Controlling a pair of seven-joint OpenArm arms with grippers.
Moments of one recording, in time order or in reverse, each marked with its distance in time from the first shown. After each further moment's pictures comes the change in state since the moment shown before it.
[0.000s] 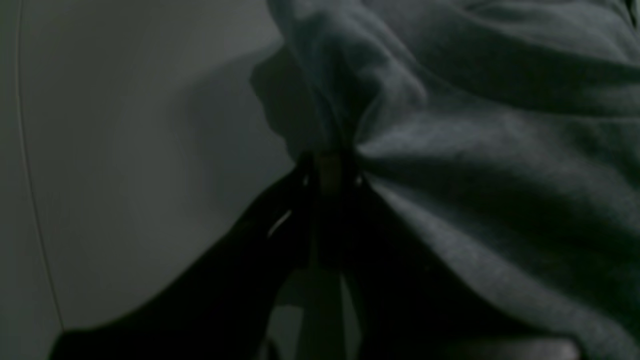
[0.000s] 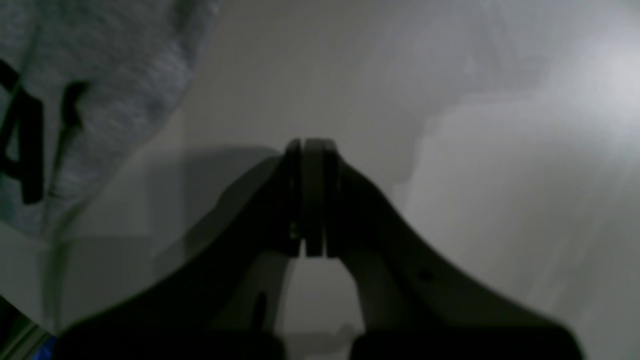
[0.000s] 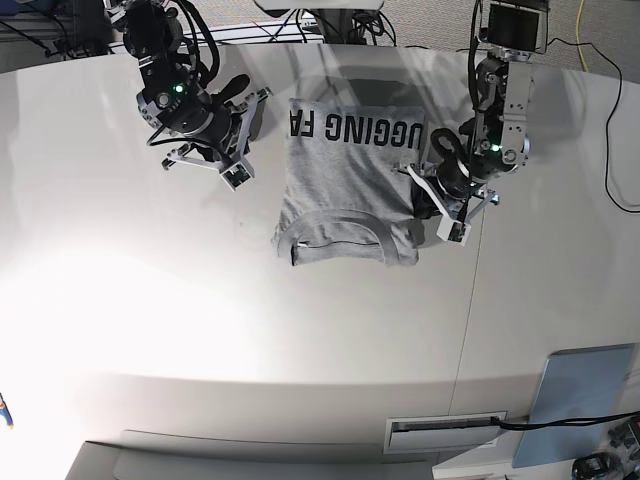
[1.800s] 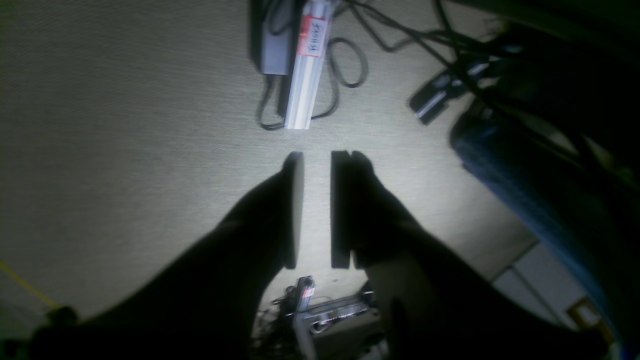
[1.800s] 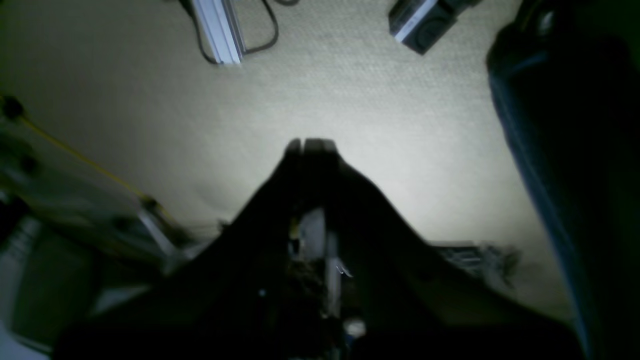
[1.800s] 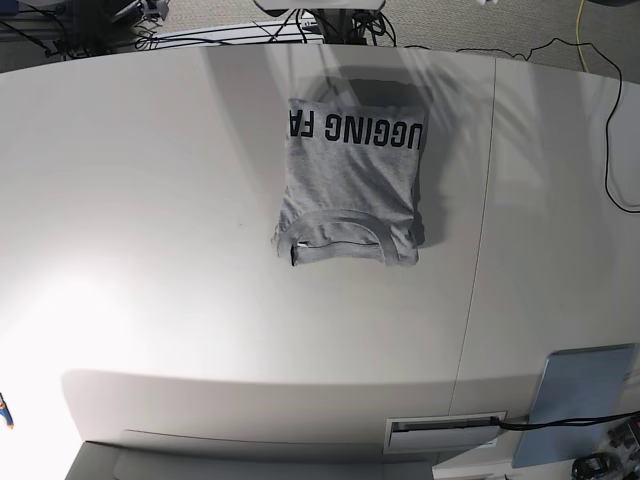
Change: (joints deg) left arm 25.9 1.6 -20.6 -42.0 3.8 -18.5 -11.8; right arm -12.2 -1.5 27.1 -61.7 1.4 7.2 23.6
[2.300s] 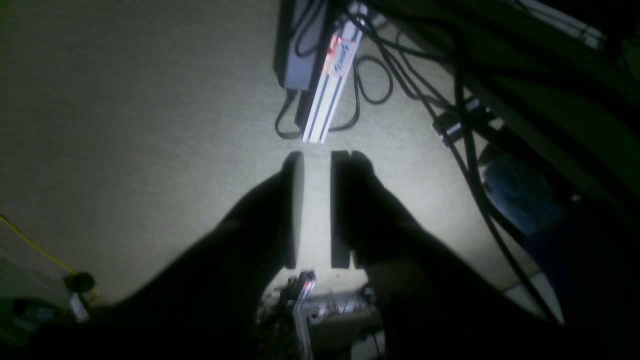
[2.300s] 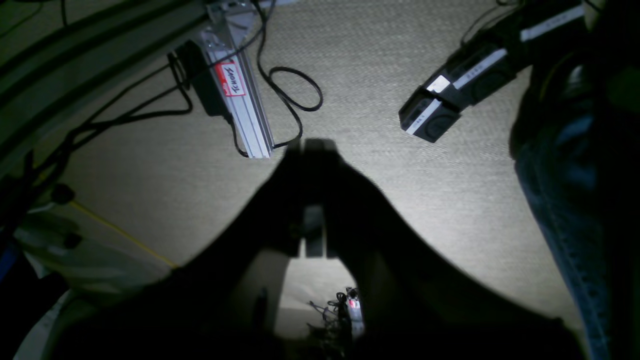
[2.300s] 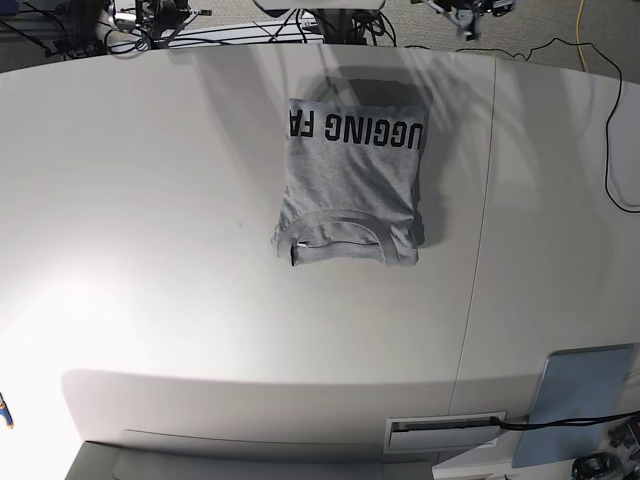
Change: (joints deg) left arm -18.8 2.3 8.0 -20.8 2.6 14.4 -1.2; right arm 13.0 0.1 0.0 -14.0 -2.9 -0.1 9.6
